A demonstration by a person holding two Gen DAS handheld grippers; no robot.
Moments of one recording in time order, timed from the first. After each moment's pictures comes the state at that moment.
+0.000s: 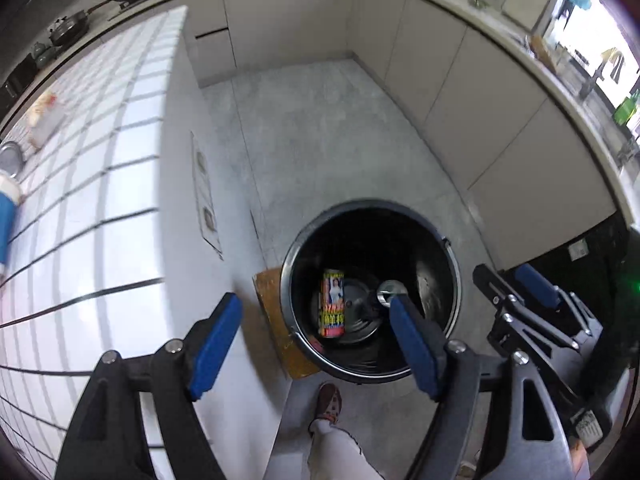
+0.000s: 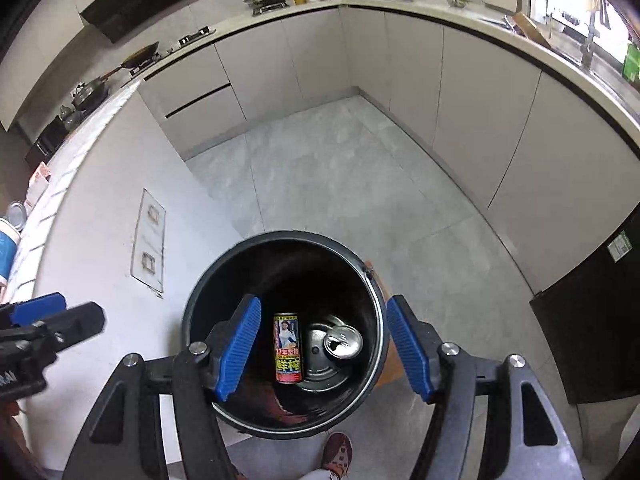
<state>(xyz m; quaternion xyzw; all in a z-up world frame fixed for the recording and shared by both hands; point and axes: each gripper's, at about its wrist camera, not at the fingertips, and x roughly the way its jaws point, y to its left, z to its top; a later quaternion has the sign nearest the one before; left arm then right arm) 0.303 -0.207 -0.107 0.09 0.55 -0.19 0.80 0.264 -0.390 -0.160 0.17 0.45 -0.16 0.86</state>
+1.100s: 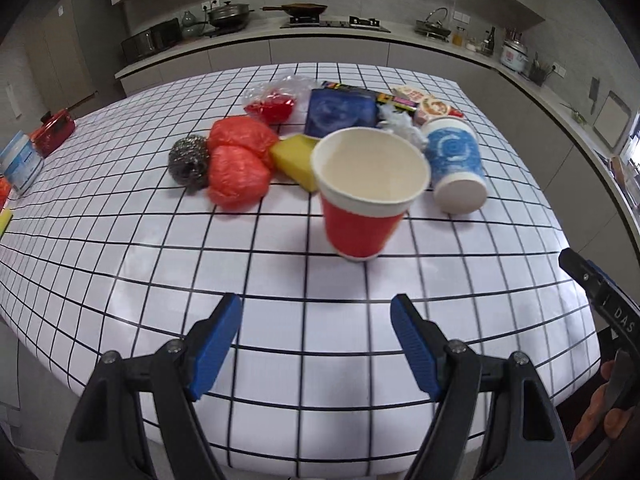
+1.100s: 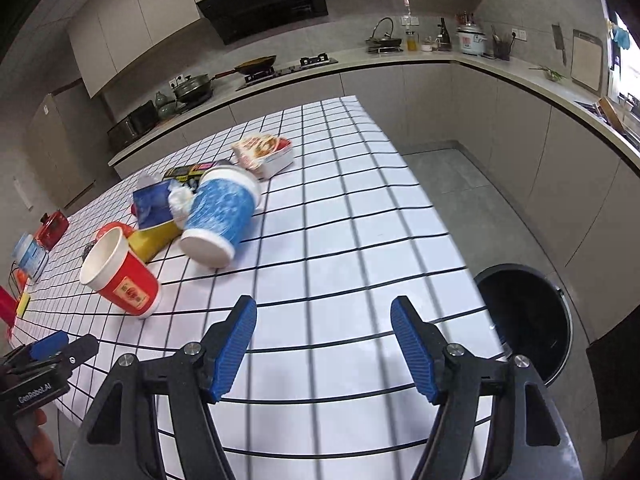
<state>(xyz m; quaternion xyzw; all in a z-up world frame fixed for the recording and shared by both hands) 0.295 0.184 -0.056 0.02 0.47 -0.04 0.88 0.306 -0.050 -0.060 0.13 0.38 -0.04 0.91</state>
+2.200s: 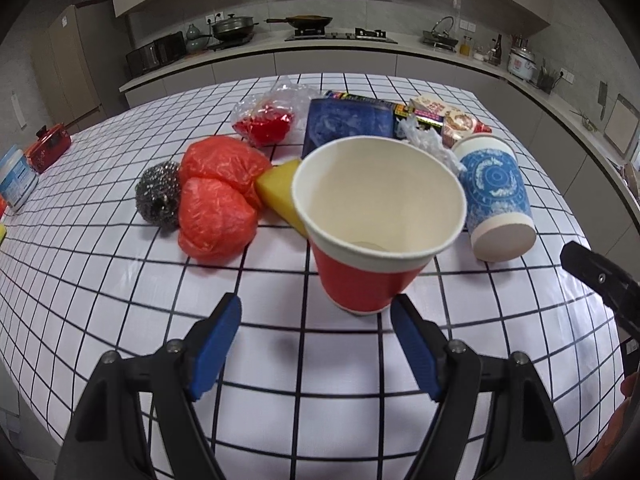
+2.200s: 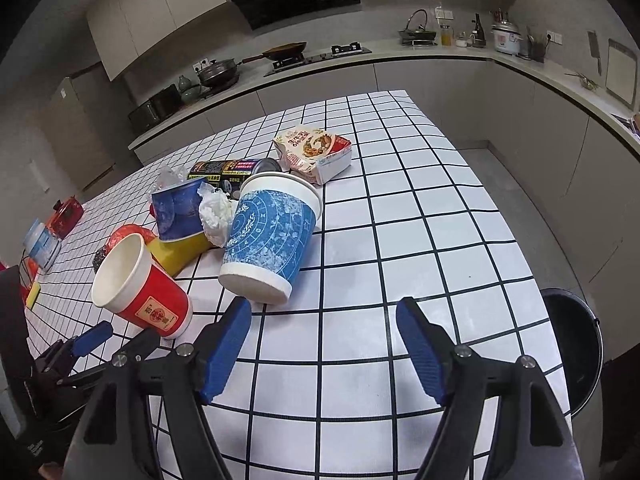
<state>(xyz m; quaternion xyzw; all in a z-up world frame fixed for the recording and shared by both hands) 0.352 0.166 -0.083 0.03 0.44 -0.02 0.90 0.369 -0.017 -0.060 0.12 0.40 0.00 0.91</state>
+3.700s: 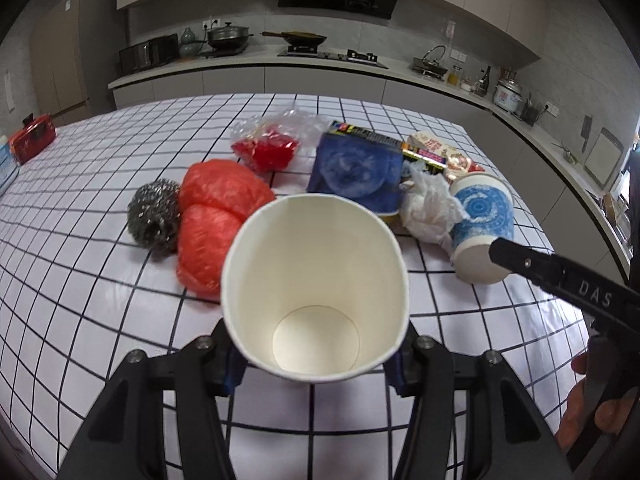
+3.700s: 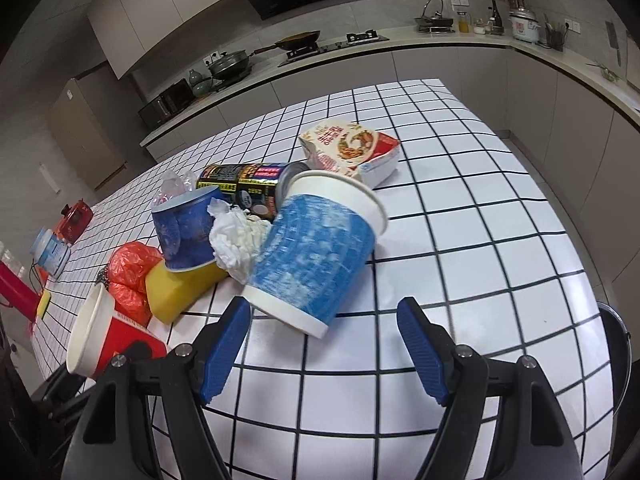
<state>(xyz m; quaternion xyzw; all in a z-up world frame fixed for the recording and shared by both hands) 0.361 0.196 -0.075 -0.03 0.41 -0.06 0.91 0.432 0.009 -0.073 0.14 0.41 0.04 0.90</state>
